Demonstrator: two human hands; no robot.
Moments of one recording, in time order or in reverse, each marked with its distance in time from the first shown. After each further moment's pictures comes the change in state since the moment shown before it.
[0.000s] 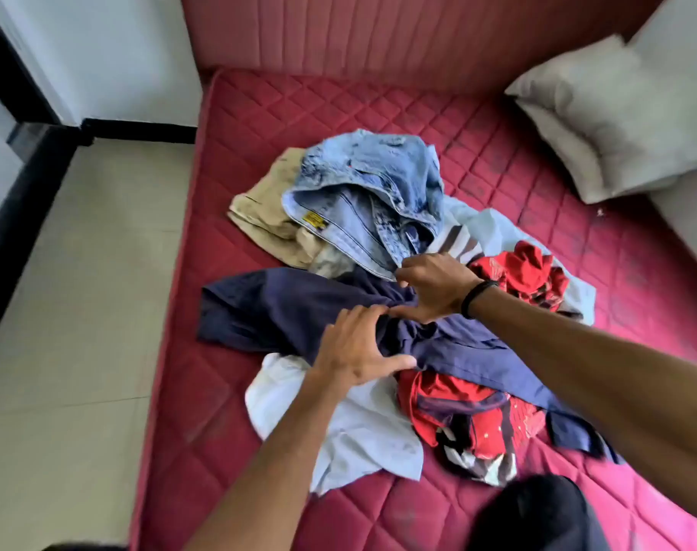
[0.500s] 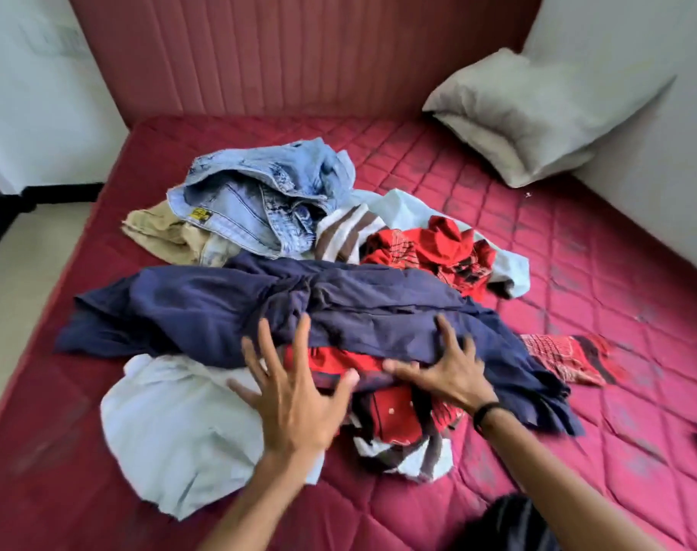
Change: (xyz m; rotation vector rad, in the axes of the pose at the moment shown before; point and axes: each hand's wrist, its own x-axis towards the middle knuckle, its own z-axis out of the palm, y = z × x) left_hand -0.061 0.054 0.164 0.201 0.598 -0.140; right_hand -0.240 -0.006 0.142 0.805 0.130 1.056
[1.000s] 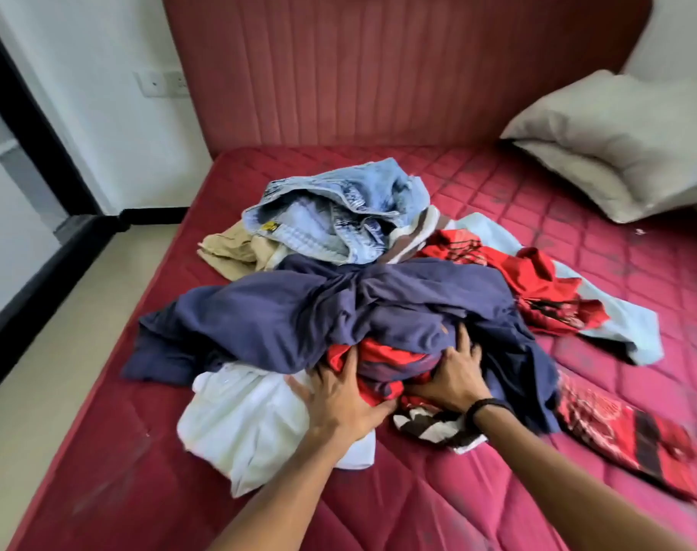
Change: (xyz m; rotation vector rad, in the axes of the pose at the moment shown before) left_hand 0.122 -0.077 0.078 0.157 -0.341 -0.119; right_hand 0.129 -0.102 0.106 -0.342 -0.022 -0.445
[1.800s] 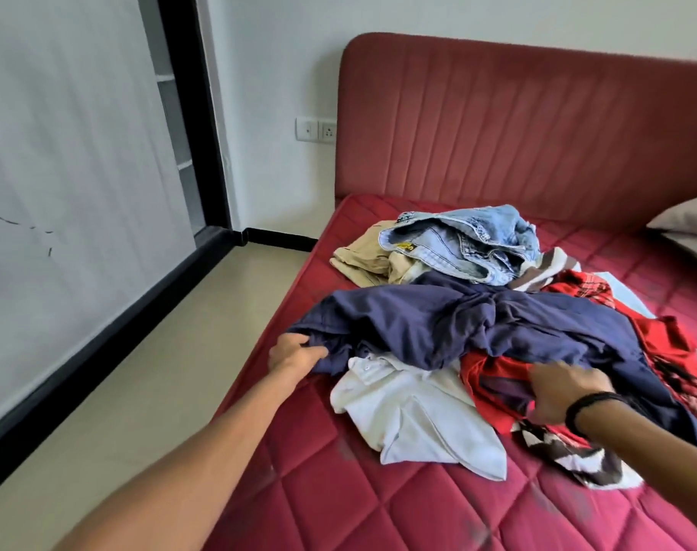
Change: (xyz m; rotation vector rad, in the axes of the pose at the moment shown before) left_hand 0.110 -0.215 -0.159 -0.708 0.166 -0.536; right_hand 0.071 -0.119 -0.097 -0.726 -0.138 -0.091
